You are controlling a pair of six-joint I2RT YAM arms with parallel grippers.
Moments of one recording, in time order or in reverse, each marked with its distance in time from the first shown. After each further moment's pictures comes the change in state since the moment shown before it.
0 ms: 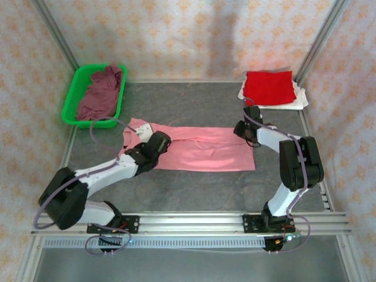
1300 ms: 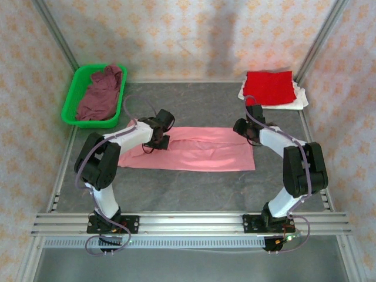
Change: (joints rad) left arm 0.183 0.485 0.459 -0.488 0.386 0.565; right arm 0.000 -0.077 -0.002 -0.027 -0.039 0.003
